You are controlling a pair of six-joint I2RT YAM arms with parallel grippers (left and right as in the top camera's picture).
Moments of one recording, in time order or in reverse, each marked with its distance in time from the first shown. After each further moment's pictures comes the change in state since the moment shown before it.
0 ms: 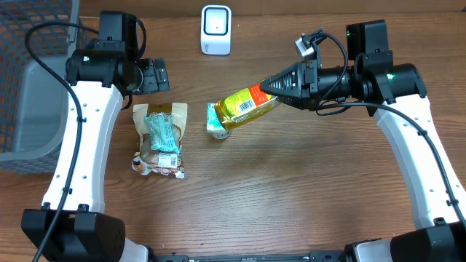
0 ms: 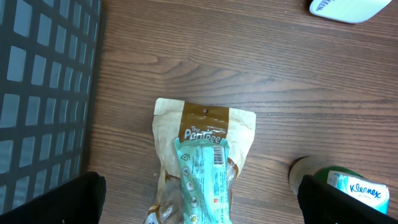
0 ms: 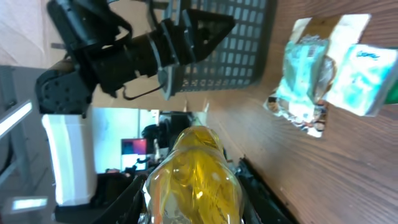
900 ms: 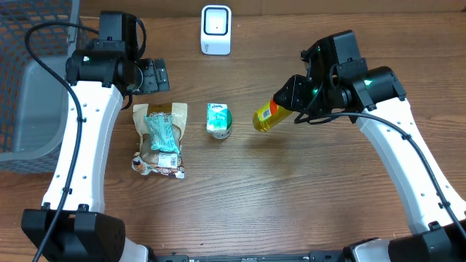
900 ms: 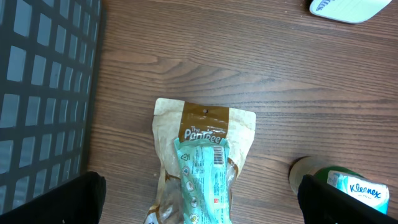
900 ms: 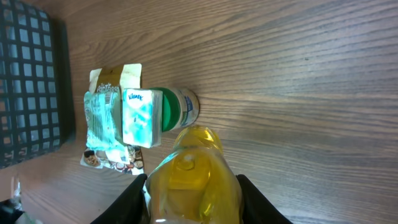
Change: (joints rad) left arm 0.000 0.000 0.000 0.000 0.000 0.000; right arm 0.130 0.000 0.000 -0.143 0.875 -0.018
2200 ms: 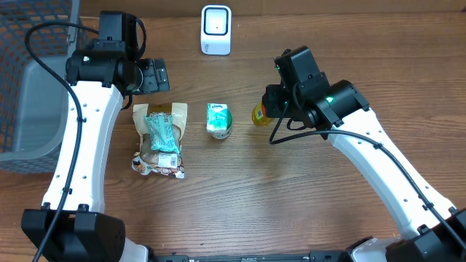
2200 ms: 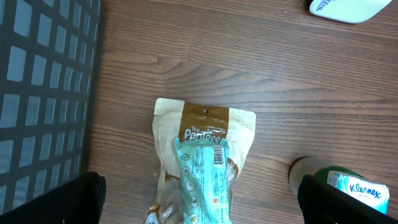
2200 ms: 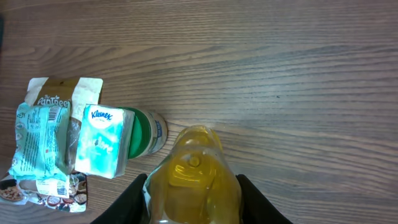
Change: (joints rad) left arm 0.000 0.000 0.000 0.000 0.000 0.000; right arm 0.196 0.002 -0.063 0.127 0.358 -0.011
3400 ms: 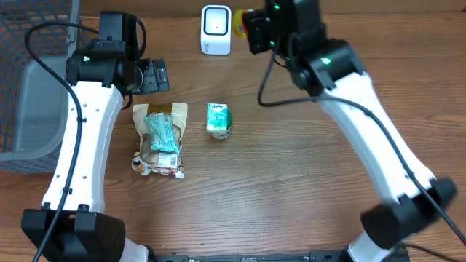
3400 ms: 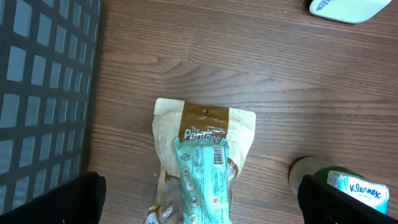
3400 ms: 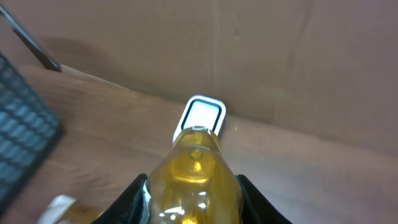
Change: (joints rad) left arm 0.000 0.000 0.000 0.000 0.000 0.000; right arm -0.018 0.243 0.425 0.330 0.050 -0.336
